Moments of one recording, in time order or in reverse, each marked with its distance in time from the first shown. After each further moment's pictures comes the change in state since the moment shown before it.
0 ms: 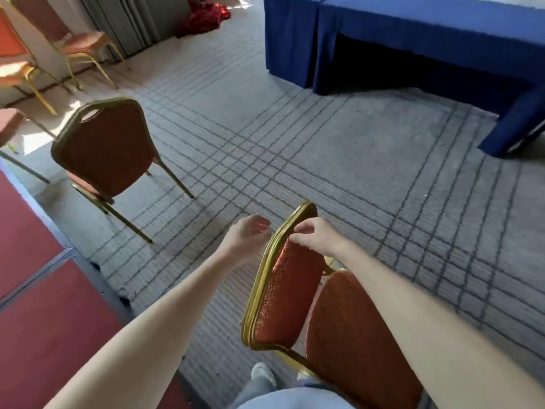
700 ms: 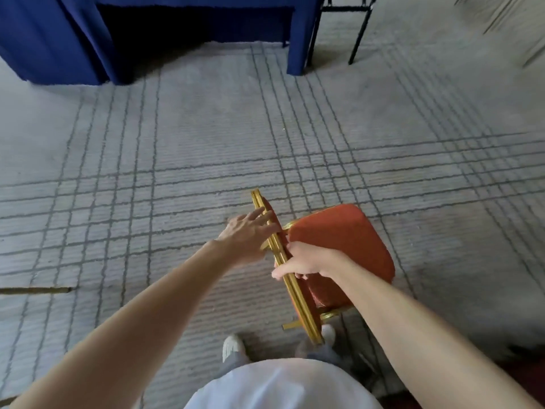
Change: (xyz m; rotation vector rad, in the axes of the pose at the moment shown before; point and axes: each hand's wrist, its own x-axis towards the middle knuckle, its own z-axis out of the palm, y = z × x) left_hand 0.130 -0.011 -0.015 1.032 -0.702 1.149; right_hand -0.013 -0.046 0.109 0.342 0.075 0.525
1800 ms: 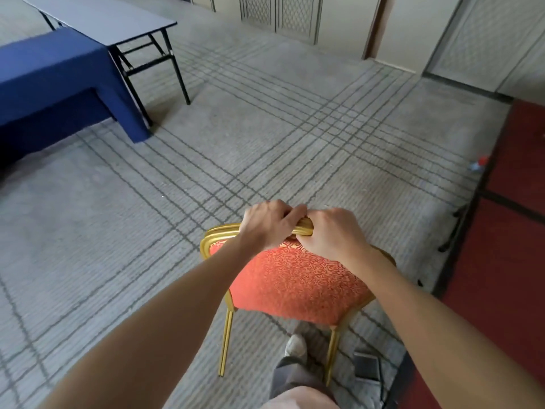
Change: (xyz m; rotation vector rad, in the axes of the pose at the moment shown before) left_hand 0.250 0.242 -0.136 -0.155 0.252 0.499; right_hand -0.148 0.173 -0.183 -0.453 1.362 0.164
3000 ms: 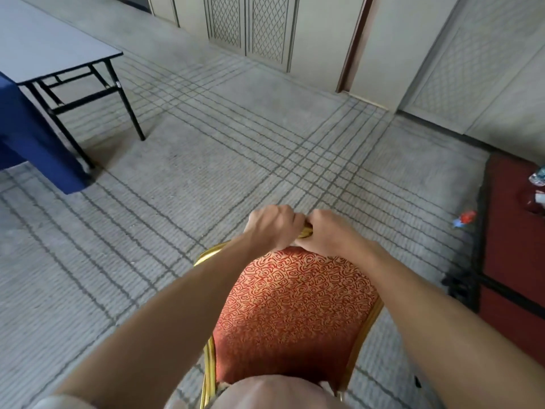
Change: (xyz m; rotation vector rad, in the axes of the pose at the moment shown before) left_hand 0.498 -0.075 -0.061 0.181 -0.007 0.140; right_hand 0.438 0.237 0.007 0.133 -0.304 0.216
